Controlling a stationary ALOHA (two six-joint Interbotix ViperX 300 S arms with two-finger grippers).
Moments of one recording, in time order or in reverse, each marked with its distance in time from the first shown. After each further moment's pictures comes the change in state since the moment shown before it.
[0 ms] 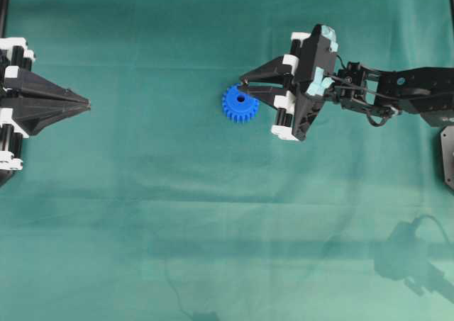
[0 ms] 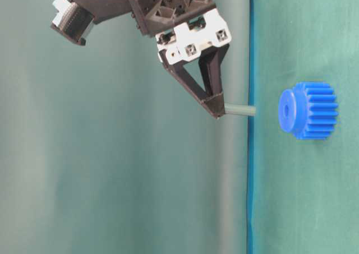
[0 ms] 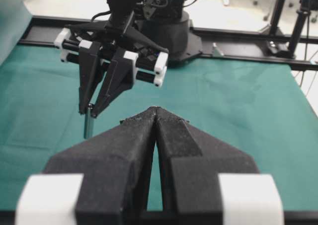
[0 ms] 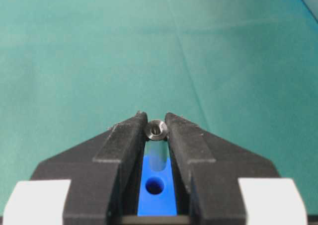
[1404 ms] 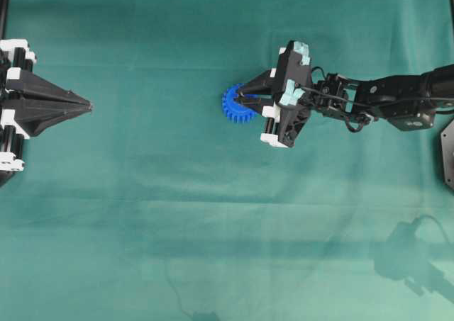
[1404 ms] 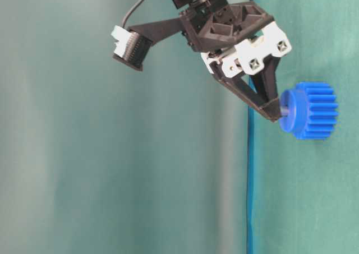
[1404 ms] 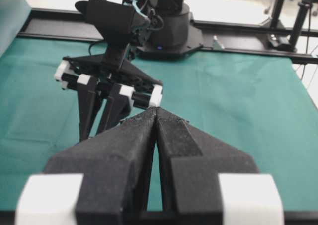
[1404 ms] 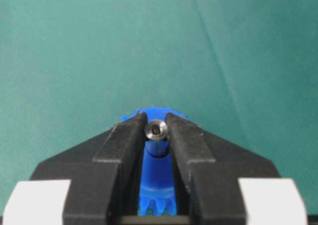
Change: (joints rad) left arm 0.000 0.003 0.005 0.000 0.014 0.000; right arm -0.002 0.178 -0.029 0.015 -0.020 0.002
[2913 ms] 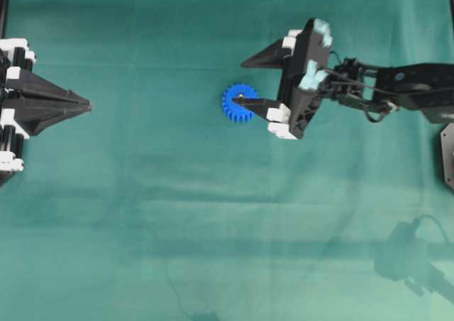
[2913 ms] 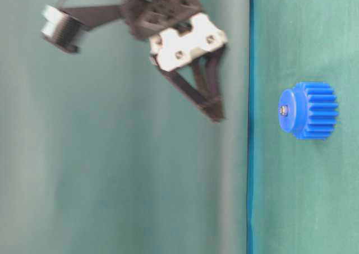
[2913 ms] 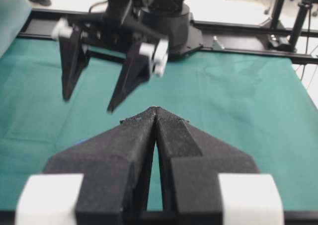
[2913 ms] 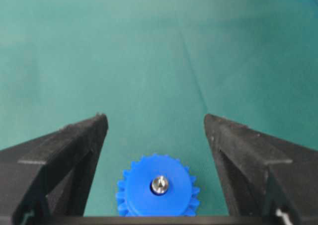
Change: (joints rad) left arm 0.000 -0.002 0.000 0.000 -0.002 0.000; right arm 0.000 -0.232 -0.002 0.005 0.133 0.000
